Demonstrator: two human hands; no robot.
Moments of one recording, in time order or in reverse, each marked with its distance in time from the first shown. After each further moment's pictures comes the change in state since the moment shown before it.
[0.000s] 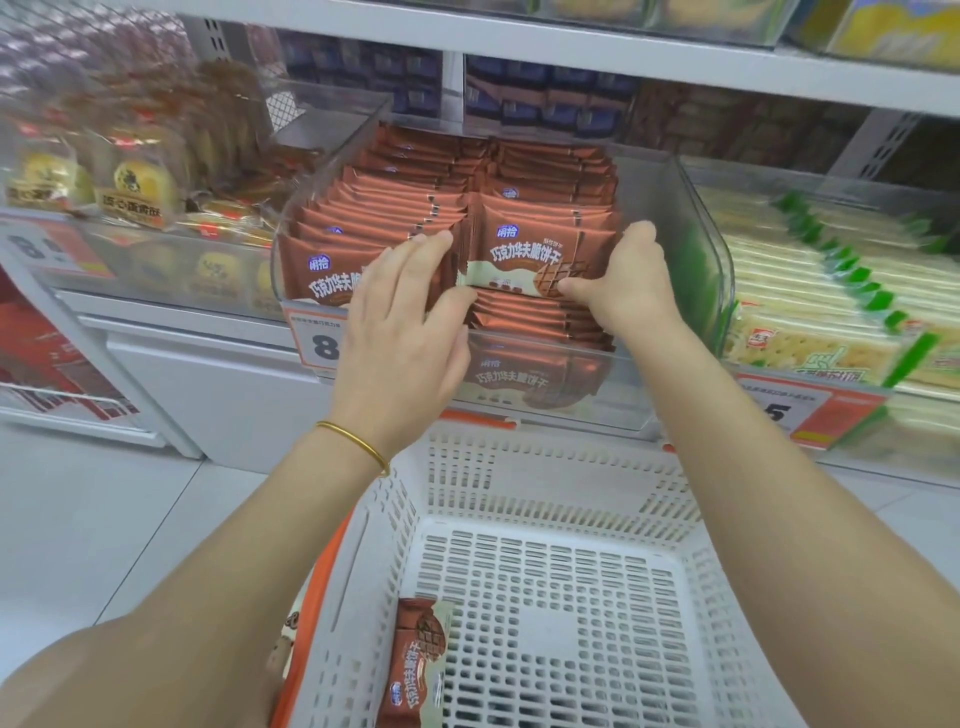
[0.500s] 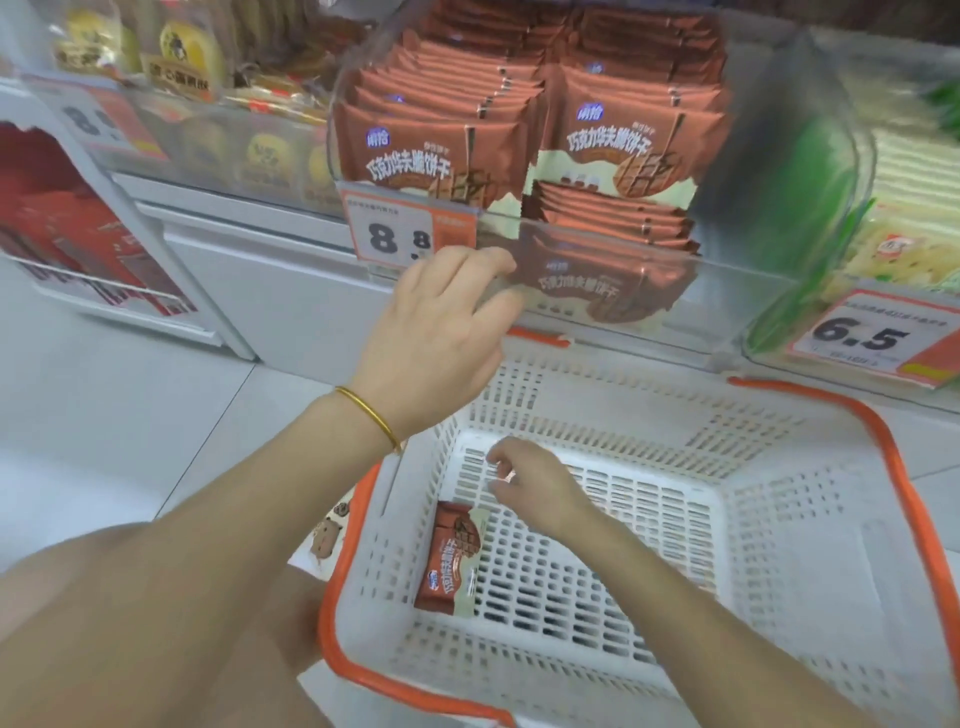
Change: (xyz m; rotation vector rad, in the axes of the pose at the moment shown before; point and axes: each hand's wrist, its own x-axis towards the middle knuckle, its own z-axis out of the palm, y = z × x) left_hand -0.055 -0.001 -0.014 -0.025 -0.224 0.142; right_hand -0.171 0.114 0.141 -0.162 -0.818 -0.224
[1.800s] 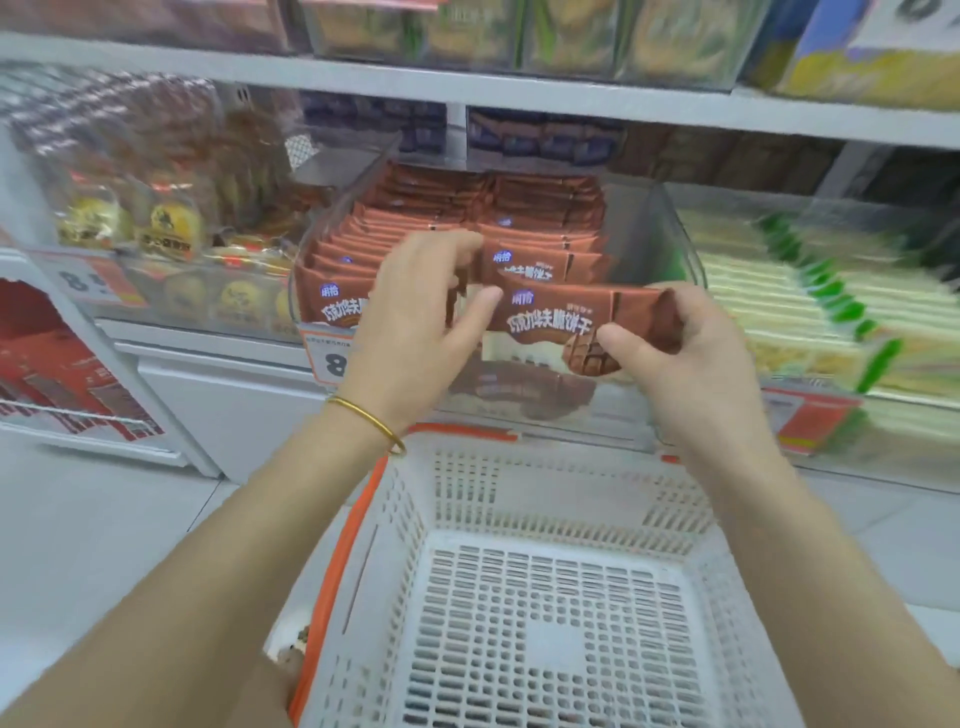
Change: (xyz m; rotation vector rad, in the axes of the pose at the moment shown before) left_hand 0.085 0.003 -0.040 -0.427 0.246 -0.237; right_hand -0.079 -0.060 -0.201 0.553 0.913 -0.218
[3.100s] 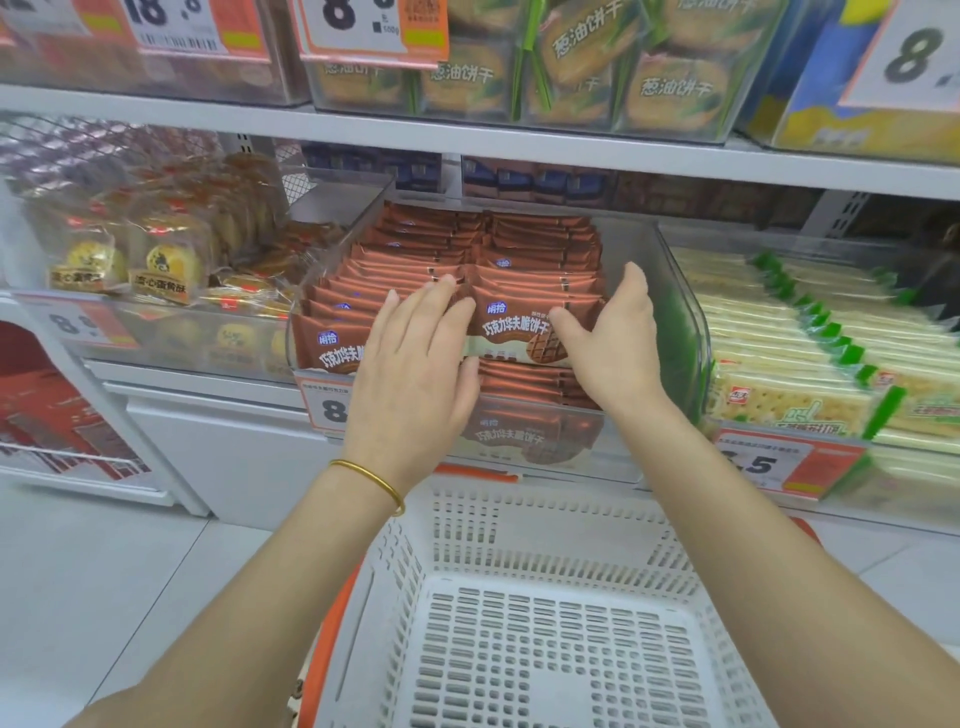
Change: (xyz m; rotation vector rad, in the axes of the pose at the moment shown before) left_hand -0.007 -0.020 0.017 0.447 -0.072 0.037; right_hand 0.079 0.025 0.053 -0.396 0.071 0.072
